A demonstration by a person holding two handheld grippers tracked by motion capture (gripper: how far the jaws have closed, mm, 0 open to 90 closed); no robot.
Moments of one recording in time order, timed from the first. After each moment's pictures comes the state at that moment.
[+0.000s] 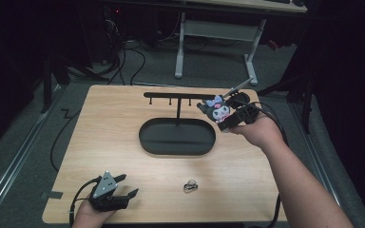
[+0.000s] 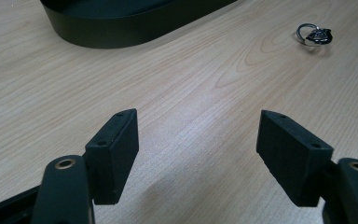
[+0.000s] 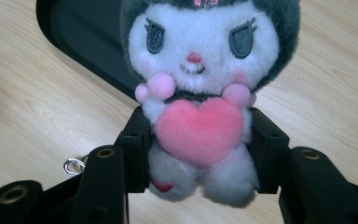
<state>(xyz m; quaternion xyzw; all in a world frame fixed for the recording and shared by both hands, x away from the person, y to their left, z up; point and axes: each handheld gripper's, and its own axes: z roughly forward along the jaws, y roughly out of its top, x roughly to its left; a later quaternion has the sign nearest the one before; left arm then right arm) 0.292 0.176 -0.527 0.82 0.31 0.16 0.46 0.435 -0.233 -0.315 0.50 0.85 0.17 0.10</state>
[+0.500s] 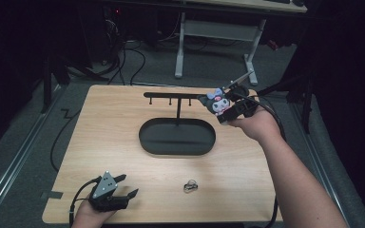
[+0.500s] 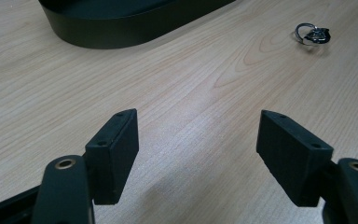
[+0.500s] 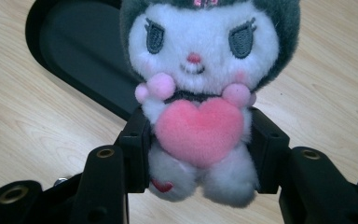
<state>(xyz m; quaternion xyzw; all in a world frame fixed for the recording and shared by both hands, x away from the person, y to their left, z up) 0.292 0.177 -0.527 0.82 0.31 0.15 0.45 0.449 -0.234 -0.308 0.51 0.84 0.17 0.12</state>
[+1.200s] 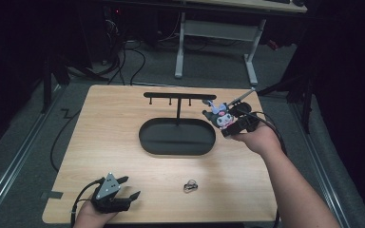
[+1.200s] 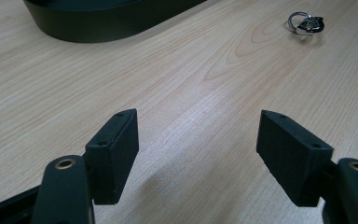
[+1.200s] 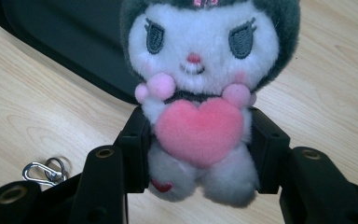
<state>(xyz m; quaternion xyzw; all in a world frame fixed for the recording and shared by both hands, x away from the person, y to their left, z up) 0.290 0.170 -0.530 0.83 0.30 0.15 0.45 0.439 -0.252 -0.360 0.52 0.84 0.16 0.10</state>
